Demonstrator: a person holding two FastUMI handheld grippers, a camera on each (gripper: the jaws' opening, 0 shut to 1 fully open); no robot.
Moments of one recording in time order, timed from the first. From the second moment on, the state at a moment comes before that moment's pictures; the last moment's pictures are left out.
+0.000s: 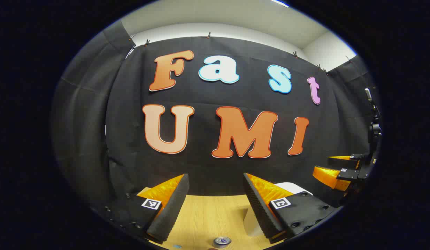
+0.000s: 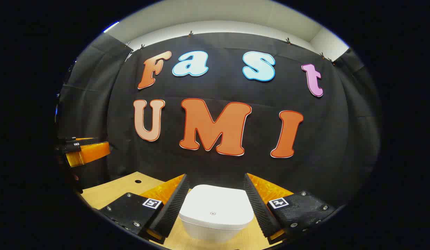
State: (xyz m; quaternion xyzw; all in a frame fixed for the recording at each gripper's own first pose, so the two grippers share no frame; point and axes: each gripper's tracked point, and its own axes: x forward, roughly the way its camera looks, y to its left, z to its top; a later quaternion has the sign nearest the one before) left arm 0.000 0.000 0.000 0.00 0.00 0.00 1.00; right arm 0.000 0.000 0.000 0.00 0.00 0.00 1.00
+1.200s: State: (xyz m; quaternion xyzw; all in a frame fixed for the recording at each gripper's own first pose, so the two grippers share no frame) left arm -0.056 0.011 -0.003 0.08 0.00 0.03 1.00; right arm -0.004 -0.043 -0.012 0.02 0.03 -0.01 1.00
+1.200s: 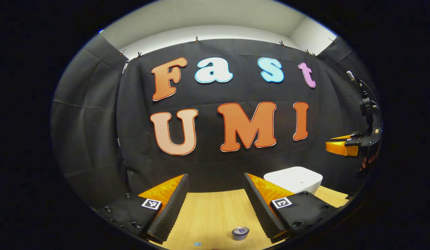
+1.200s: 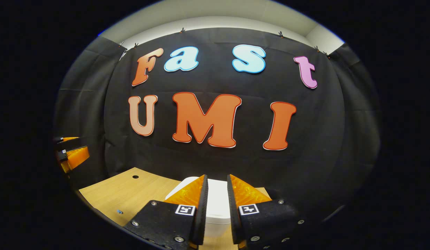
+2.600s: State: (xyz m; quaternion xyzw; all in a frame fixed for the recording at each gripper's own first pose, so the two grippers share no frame) left arm -0.100 0.074 -0.044 0.07 0.08 0.20 0.97; right arm 0.058 0.013 -0.138 0.02 0.19 0.11 0.98
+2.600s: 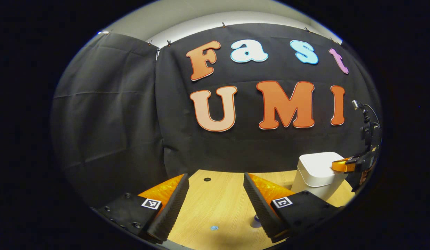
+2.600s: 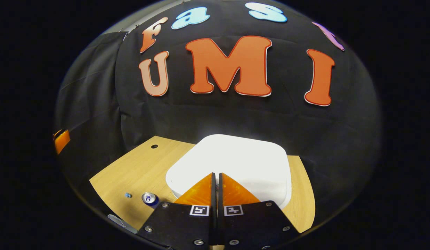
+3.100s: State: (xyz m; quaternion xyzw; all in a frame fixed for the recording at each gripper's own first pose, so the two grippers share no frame) left arm -0.113 0.069 -0.044 0.08 0.08 0.21 0.97; right arm 0.062 0.002 -0.080 0.00 0.09 0.11 0.99
